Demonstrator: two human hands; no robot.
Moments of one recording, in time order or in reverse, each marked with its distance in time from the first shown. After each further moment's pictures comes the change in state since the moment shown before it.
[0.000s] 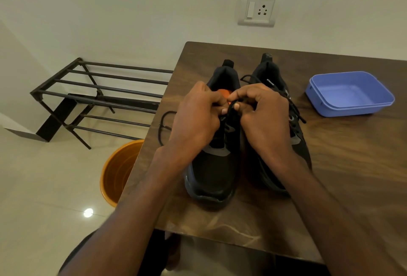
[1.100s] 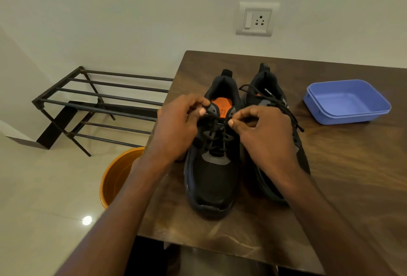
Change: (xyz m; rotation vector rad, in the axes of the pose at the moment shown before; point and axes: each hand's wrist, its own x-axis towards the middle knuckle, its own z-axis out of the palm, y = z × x) left_hand 0.001 -0.041 -0.012 -0.204 0.069 -0.011; right_hand -0.011 -0.010 -0.012 -0.064 -0.112 0.205
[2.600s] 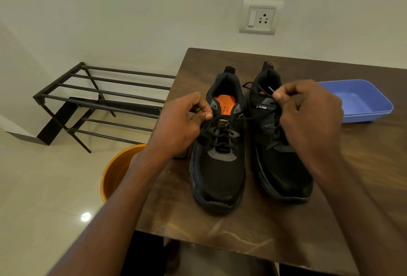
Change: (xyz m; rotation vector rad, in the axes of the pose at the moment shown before) left_hand 0.000 -0.003 -0.009 -0.001 -0.106 0.120; right_hand 0.017 0.016 -0.042 -0.216 0.337 -0.146
